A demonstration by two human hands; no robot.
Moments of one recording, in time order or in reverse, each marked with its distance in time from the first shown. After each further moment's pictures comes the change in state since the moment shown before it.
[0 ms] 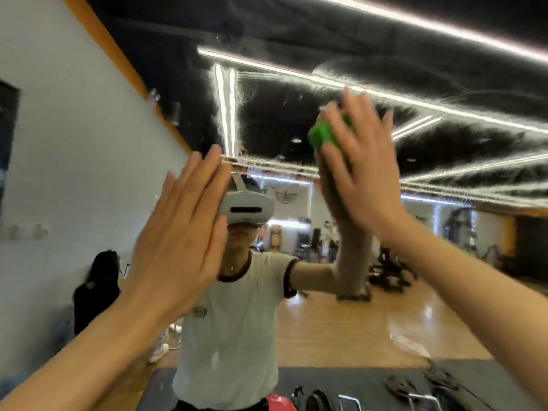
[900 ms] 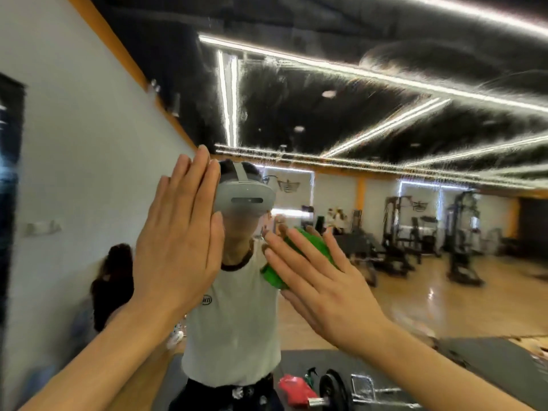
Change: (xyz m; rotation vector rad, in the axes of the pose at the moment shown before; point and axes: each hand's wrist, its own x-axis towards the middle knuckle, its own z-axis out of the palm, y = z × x) left_hand -0.031 -0.056 -0.022 0.093 0.018 -0.099; right_hand -0.121 -0.117 0.026 -0.152 -0.181 -0.468
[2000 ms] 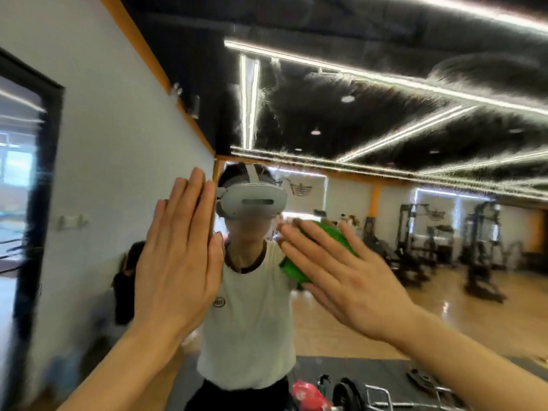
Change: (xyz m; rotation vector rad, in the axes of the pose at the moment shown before) left_hand -0.036 -0.067 -0.031 0.006 0.017 -0.073; right_hand 0.058 -0.017 -0.002 -0.030 -0.049 -0.119
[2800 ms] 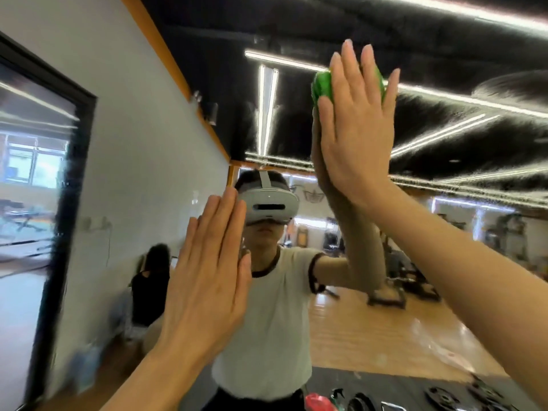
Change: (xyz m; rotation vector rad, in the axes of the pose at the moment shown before) left_hand -0.008 -0.015 -0.016 -0.030 -0.045 0.031; right_hand 0.178 0.065 -0.007 0.025 0.247 0.695
